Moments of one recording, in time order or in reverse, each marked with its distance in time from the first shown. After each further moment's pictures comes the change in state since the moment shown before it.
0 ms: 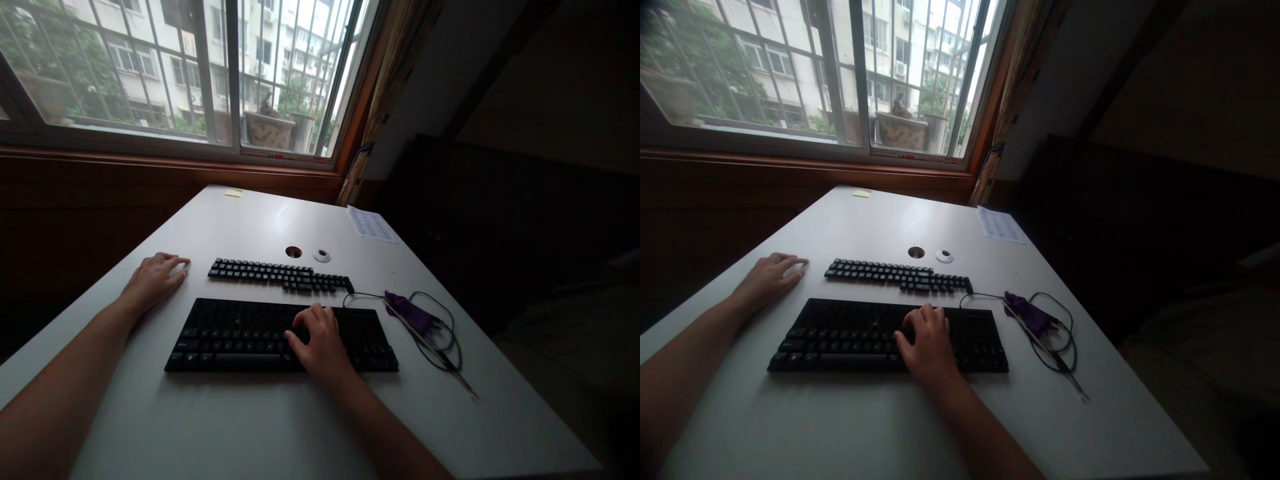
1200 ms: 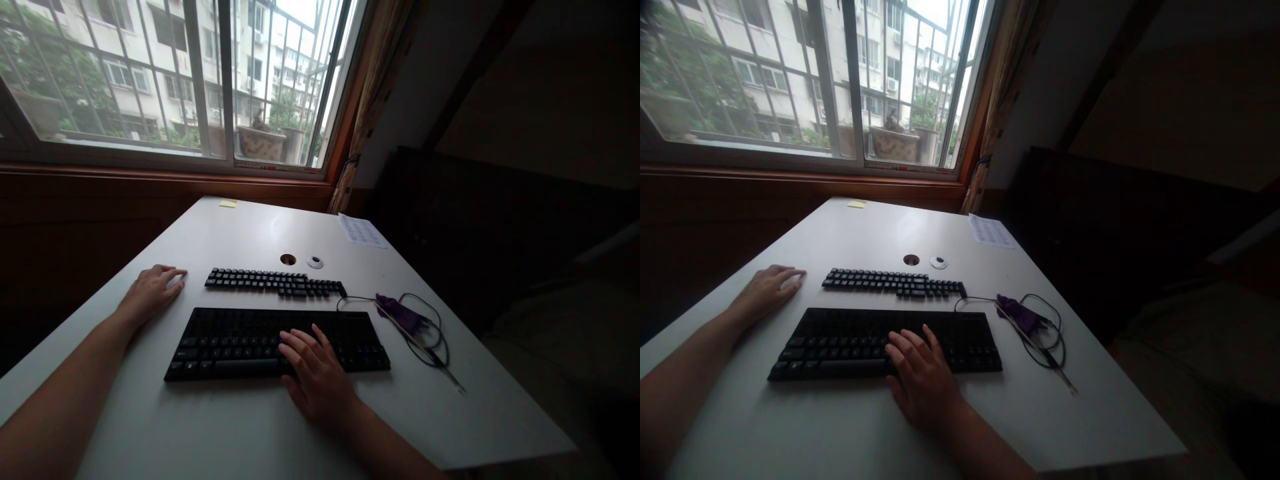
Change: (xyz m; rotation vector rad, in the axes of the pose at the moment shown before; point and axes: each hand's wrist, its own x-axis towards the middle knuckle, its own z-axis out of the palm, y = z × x) left_hand 0.001 -0.004 0.004 -0.021 0.017 0.059; right_hand -0.045 0.000 -0.014 -0.067 -0.062 -0.462
